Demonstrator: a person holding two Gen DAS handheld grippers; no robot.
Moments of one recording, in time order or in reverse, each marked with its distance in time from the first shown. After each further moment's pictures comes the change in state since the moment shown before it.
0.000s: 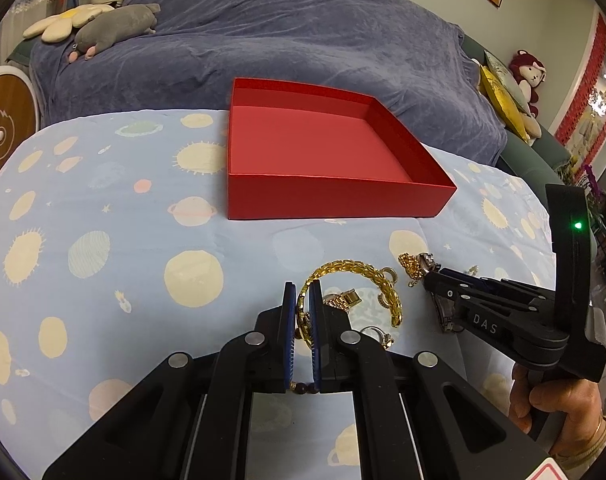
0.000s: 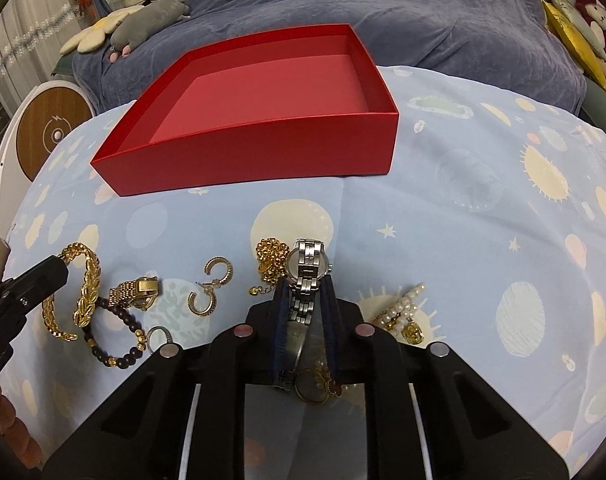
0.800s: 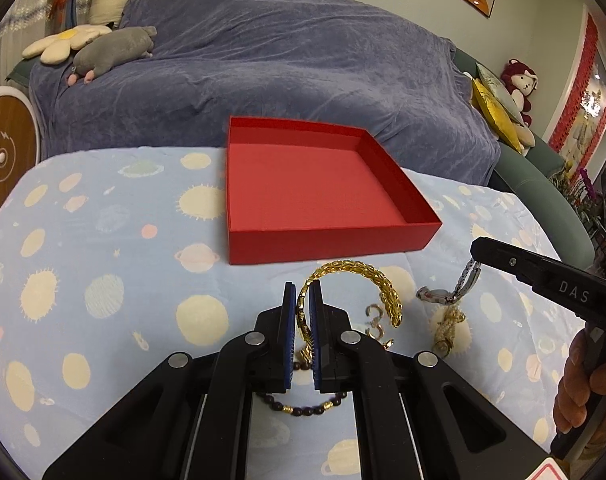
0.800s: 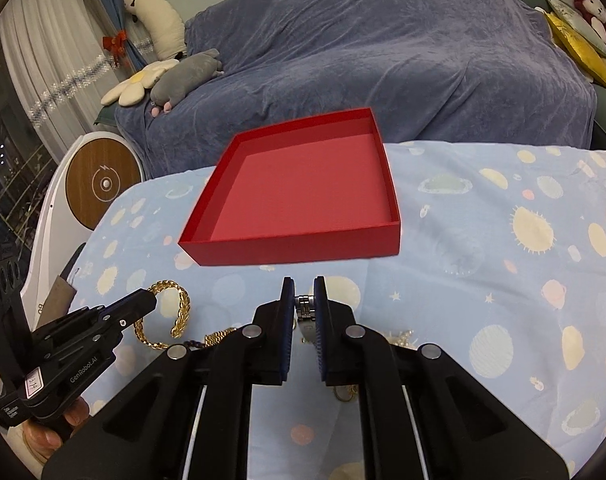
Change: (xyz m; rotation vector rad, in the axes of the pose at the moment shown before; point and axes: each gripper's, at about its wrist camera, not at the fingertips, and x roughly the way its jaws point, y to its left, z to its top) left arm -0.023 -0.005 0.032 0.038 -0.078 0.005; right arm -0.084 0.004 0.046 0.000 -0.174 0.129
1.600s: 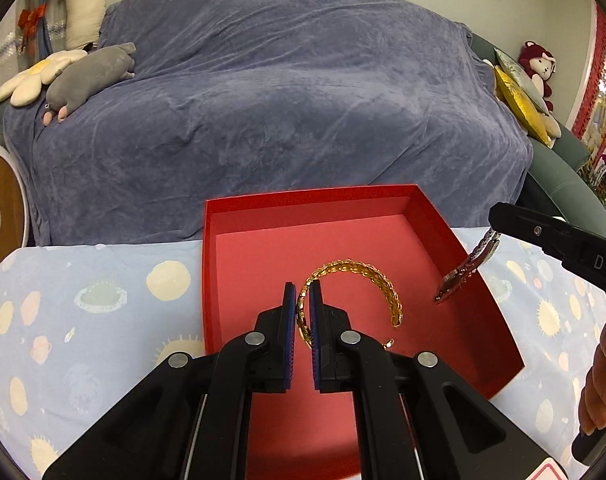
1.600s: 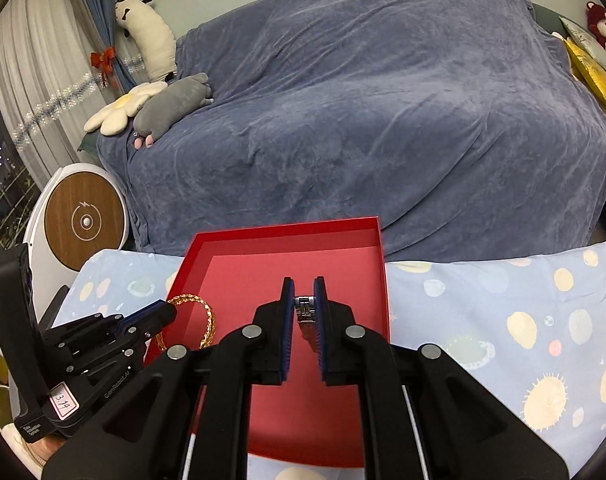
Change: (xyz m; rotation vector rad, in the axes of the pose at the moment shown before) left arm 0.136 0.012 0.136 0.065 0.043 0.066; right arm 0.114 -0.030 0.148 -0.012 -0.040 -0.014
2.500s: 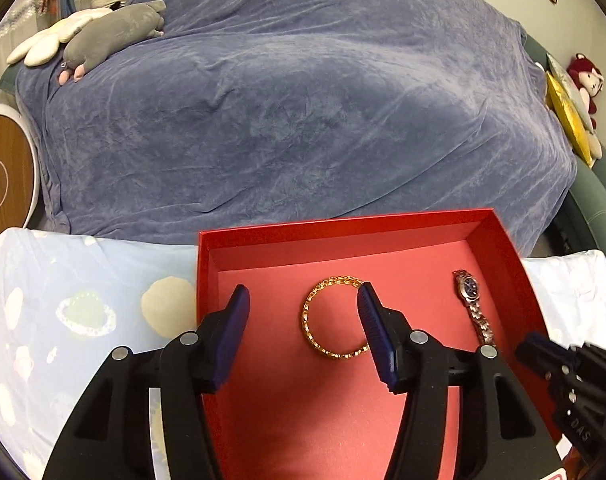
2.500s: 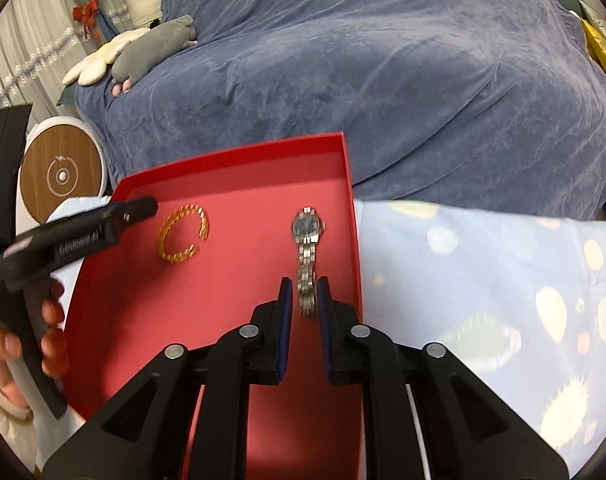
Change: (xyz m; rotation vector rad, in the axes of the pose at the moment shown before) left arm 0.063 0.037 0.026 -0.124 0.085 0.079; right arm 0.045 -0.031 -0.047 -0.033 0.177 -0.015
